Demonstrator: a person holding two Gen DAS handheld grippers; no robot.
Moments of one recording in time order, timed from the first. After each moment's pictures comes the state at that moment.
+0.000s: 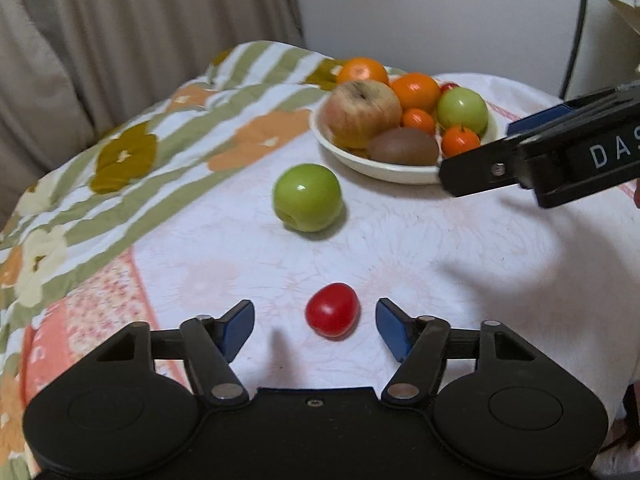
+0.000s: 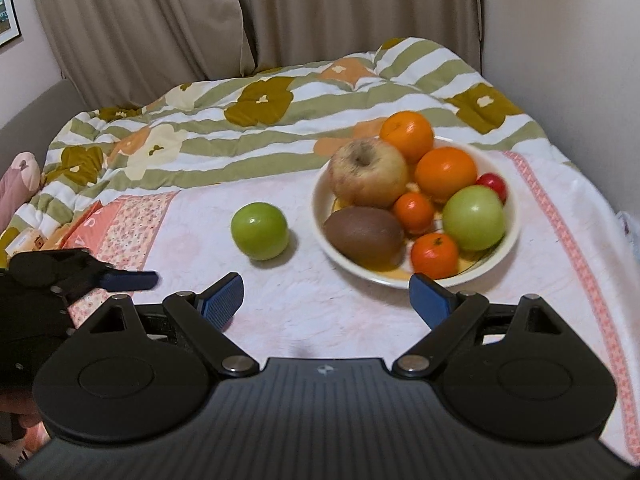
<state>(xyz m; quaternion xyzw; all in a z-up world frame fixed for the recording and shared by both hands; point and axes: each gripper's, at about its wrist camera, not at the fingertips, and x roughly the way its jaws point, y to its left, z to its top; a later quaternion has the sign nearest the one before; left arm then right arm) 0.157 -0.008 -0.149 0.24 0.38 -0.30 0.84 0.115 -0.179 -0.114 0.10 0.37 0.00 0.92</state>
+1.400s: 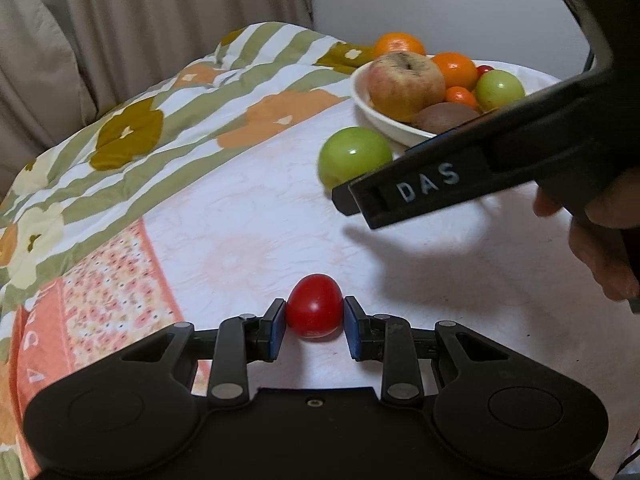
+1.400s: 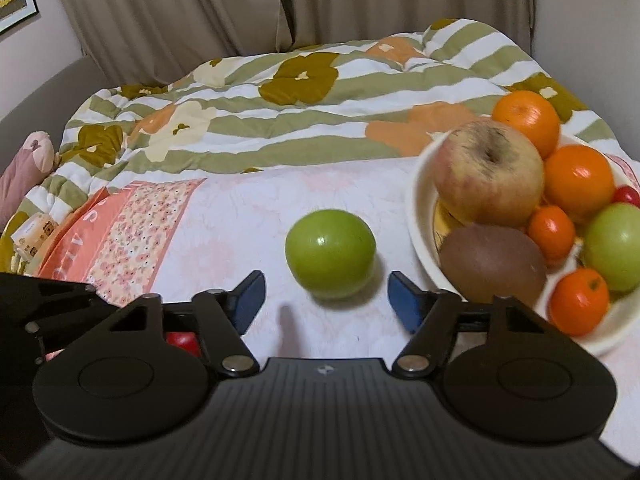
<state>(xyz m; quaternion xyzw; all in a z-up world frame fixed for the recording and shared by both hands) 0.188 0.021 -0.168 0.22 0.40 -0.28 0.84 0.208 -0.124 -0.165 0.09 0.39 0.05 0.92</state>
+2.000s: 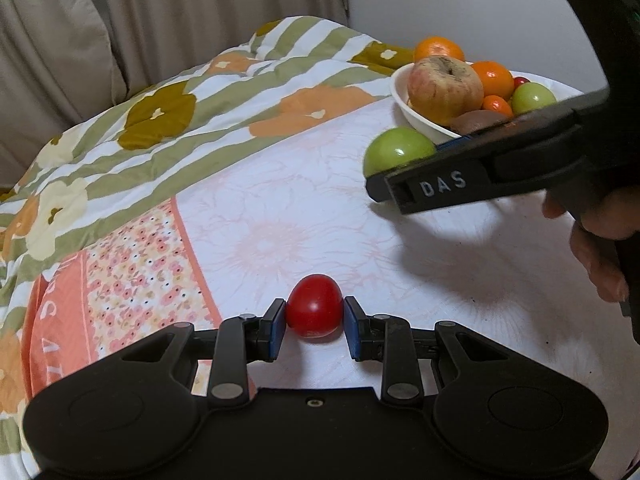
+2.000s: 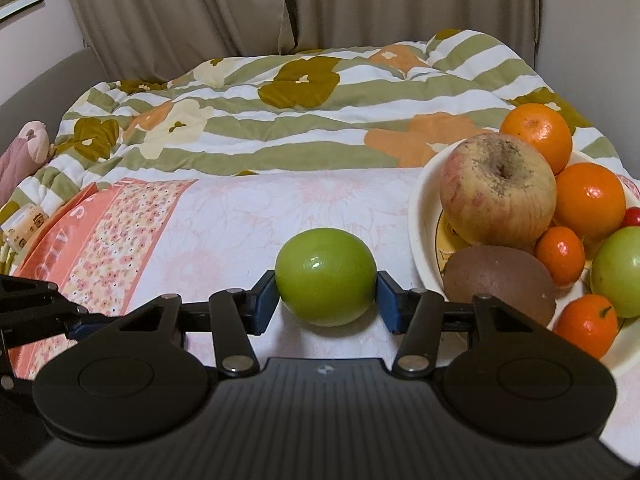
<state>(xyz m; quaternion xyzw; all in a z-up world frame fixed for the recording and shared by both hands) 0.190 0.031 -0.166 0.20 0.41 -0.24 0.86 0.219 -0.121 -0.175 0.06 0.38 0.05 0.92</state>
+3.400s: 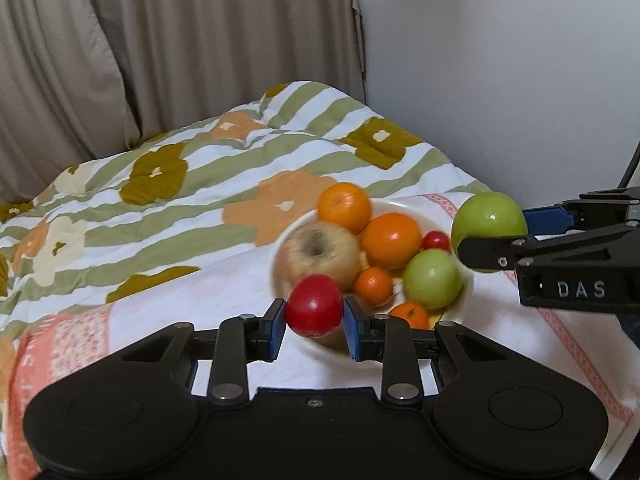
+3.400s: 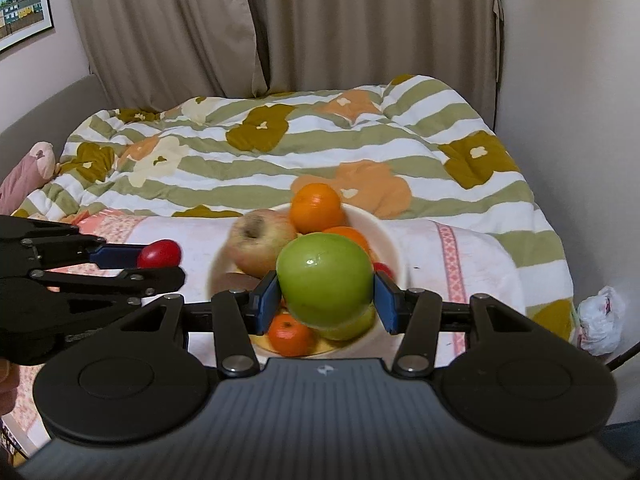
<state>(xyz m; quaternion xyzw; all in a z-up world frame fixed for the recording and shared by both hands) 0.168 -0.146 -0.081 0.14 0.36 -0.19 0.90 0.132 -0.324 -0.076 0.04 0.34 0.05 0.94</state>
